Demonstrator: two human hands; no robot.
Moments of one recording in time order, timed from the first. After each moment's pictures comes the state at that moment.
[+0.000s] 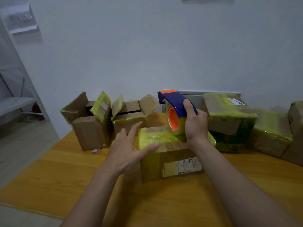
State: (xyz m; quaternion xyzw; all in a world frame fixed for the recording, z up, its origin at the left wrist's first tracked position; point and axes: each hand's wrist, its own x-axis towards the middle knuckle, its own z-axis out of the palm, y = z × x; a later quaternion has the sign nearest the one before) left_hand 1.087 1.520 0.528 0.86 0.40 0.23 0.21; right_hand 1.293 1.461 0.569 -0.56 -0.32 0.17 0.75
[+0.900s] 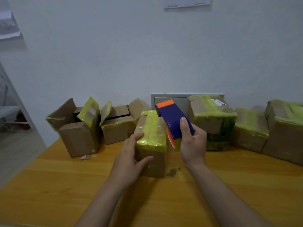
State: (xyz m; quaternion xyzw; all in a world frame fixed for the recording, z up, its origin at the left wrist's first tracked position) left_hand 1.117 1.496 0.492 0.83 0.35 0.35 0.25; right_hand 1.285 1.403 0.541 -0.54 -0.38 0.09 0.74
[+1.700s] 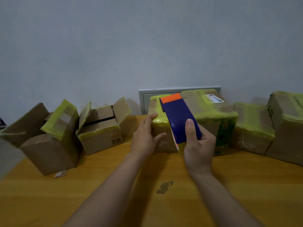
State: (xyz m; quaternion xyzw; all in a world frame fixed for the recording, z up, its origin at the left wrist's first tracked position) left_hand 1.275 1.578 0.490 0.84 0.33 0.35 0.24; right_hand 1.346 1.423 0.527 -0.53 -0.36 0.02 0.76
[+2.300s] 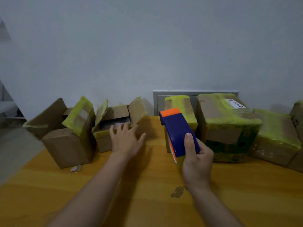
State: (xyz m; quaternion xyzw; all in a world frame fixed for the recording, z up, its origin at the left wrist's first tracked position) left_hand 1.193 1.642 0.489 0.85 0.51 0.15 -0.03; right_hand 1.300 1.443 0.508 -0.55 -0.35 0.09 0.75
